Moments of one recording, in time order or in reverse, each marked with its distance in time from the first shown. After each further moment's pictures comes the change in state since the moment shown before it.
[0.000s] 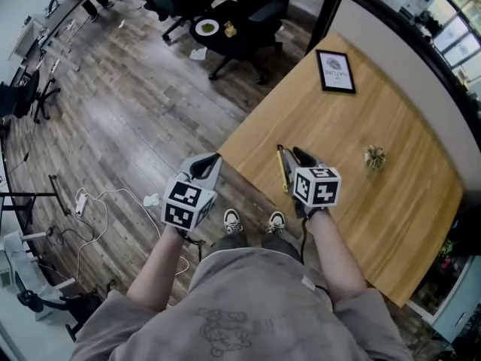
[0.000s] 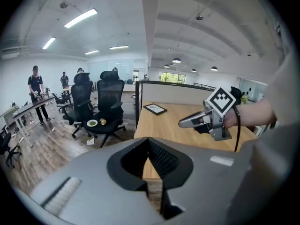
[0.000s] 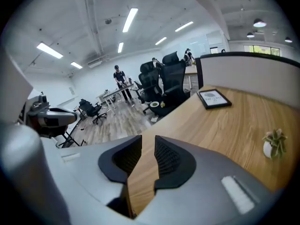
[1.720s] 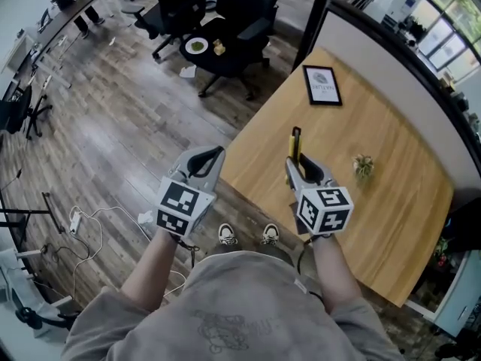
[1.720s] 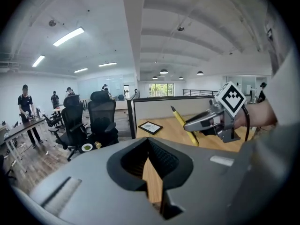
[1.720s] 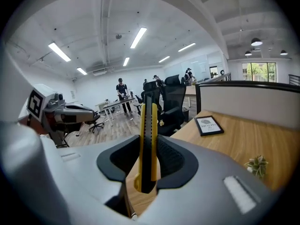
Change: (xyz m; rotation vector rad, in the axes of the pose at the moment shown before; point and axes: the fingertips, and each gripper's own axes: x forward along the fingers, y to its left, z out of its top) left arm -0.017 -0.012 0.099 0.163 -0.176 -0.064; right arm -0.083 0.025 0.072 -0.073 -0.201 -0.043
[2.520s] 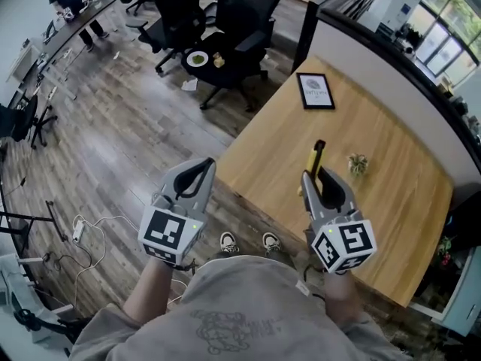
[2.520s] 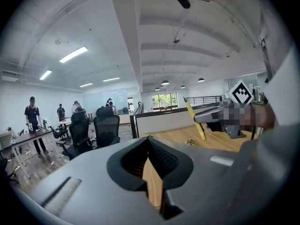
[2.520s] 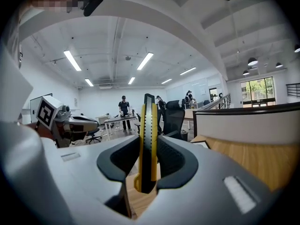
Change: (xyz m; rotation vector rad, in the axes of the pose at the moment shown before) left arm -0.079 -0.038 0.052 0.040 -0.161 0.080; right arm -0.127 0.028 0.052 -0.086 -0.270 -0.009
